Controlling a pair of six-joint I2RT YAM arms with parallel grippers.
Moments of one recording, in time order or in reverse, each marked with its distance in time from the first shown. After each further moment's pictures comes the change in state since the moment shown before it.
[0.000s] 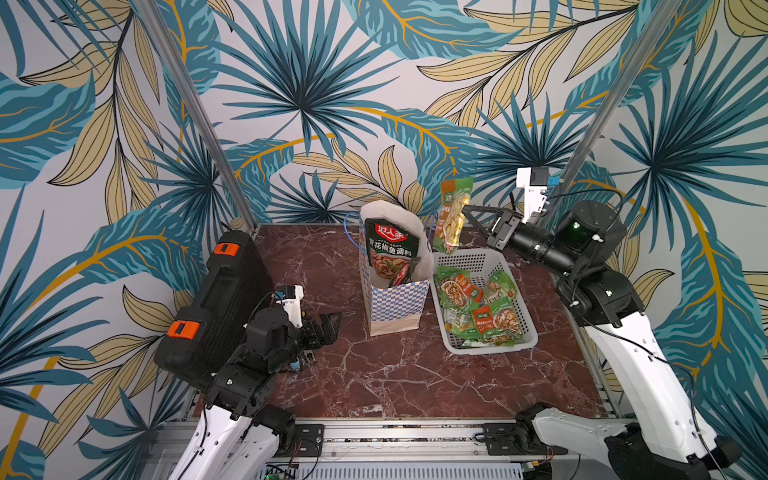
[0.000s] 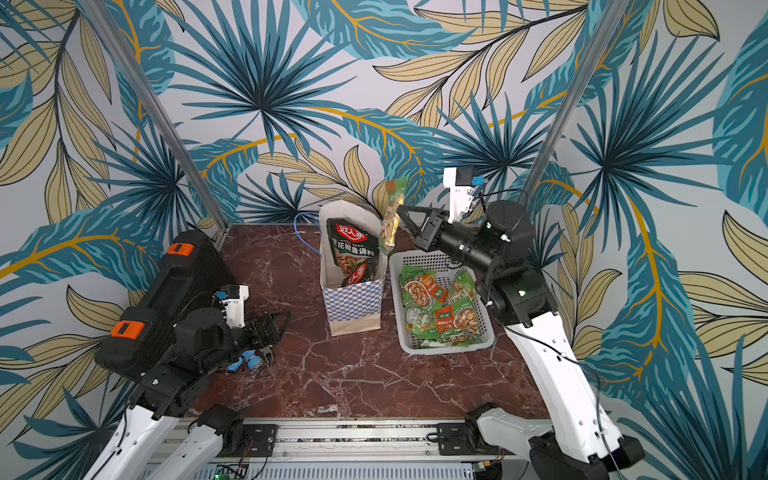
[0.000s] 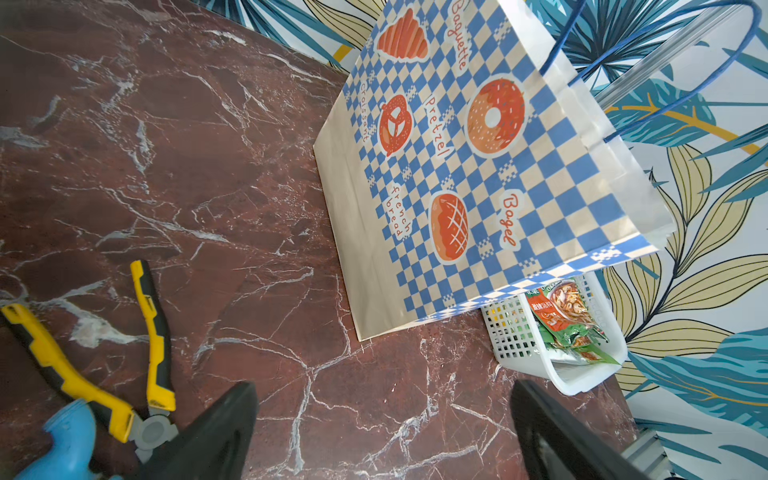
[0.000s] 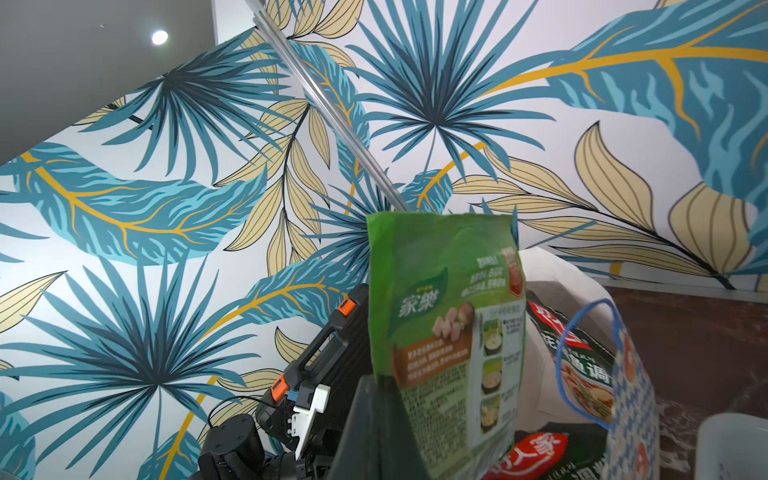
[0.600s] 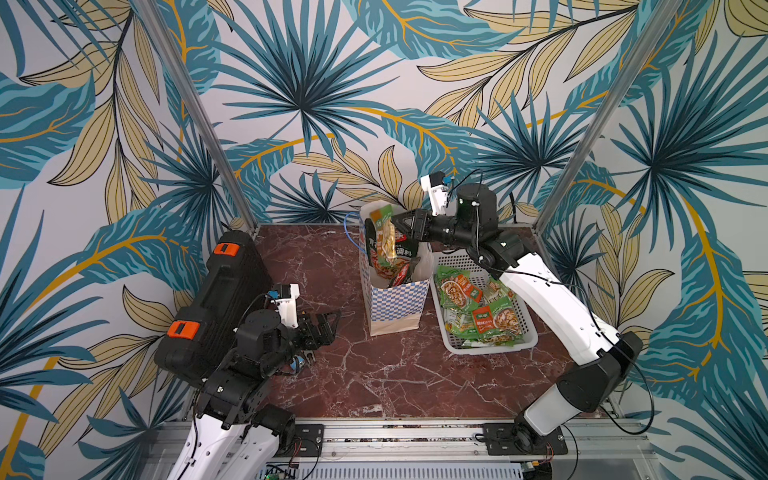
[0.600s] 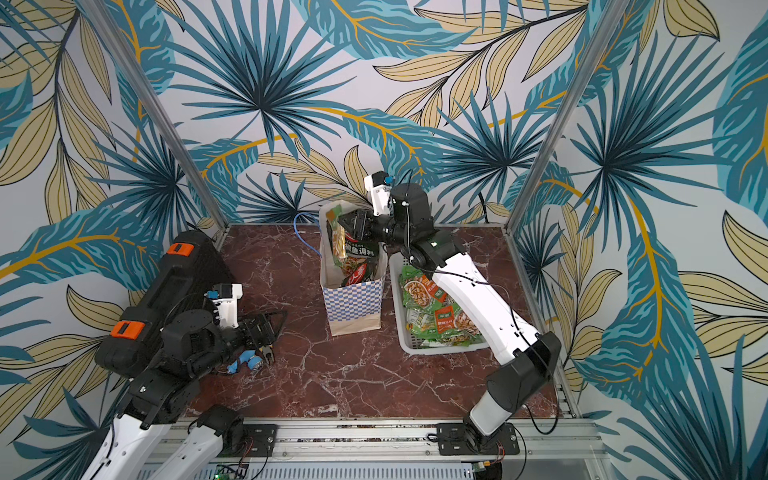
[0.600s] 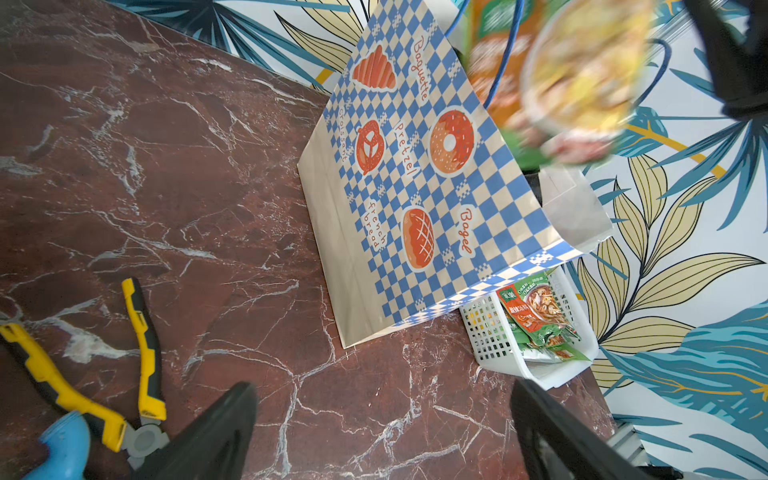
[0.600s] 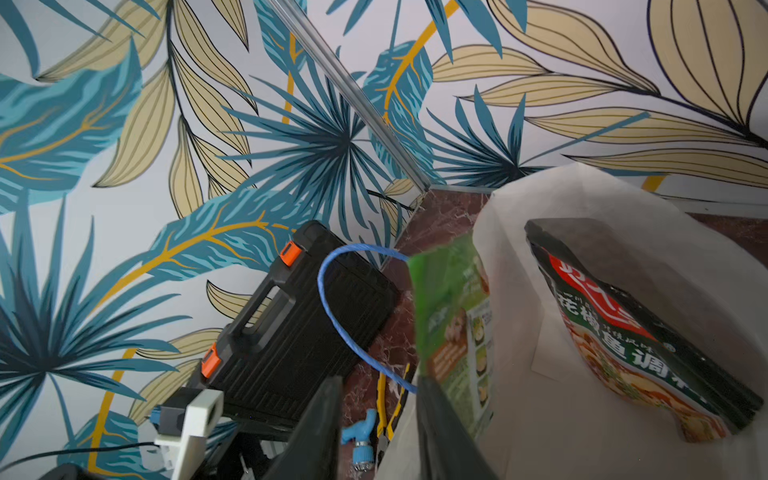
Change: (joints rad) left arm 0.000 -0.032 0.047 -0.033 0.015 0.003; right arm 0.146 0.405 0.130 -0.055 0.072 -0.094
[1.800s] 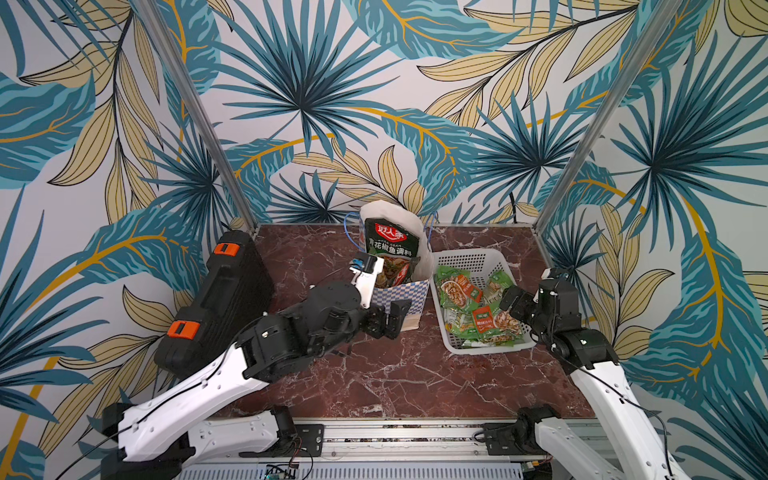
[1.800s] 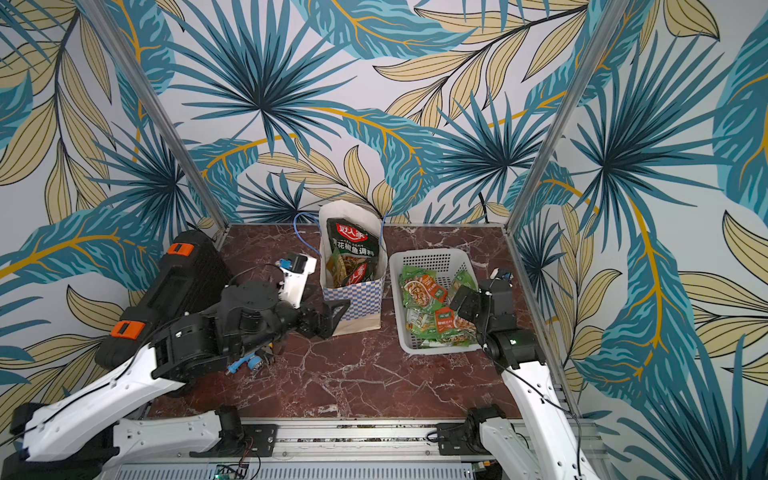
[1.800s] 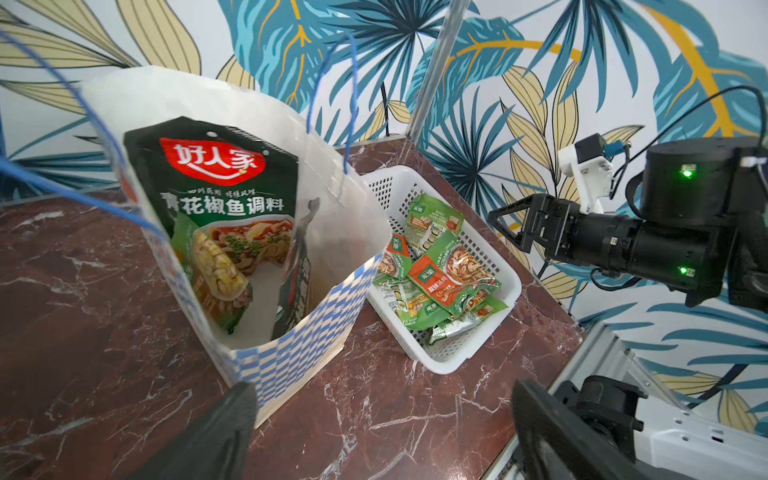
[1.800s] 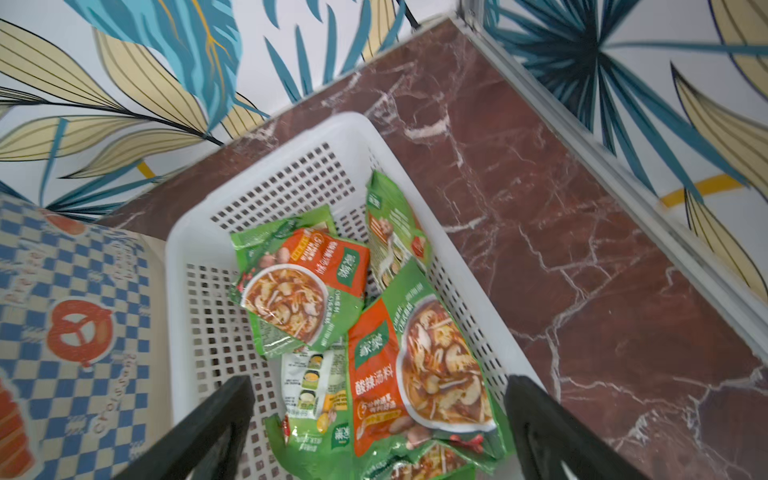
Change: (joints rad) left arm -0.776 0.578 0.589 -0.027 -0.494 0.127; right arm -0.517 -0.792 -0.938 -0.262 0.565 -0.014
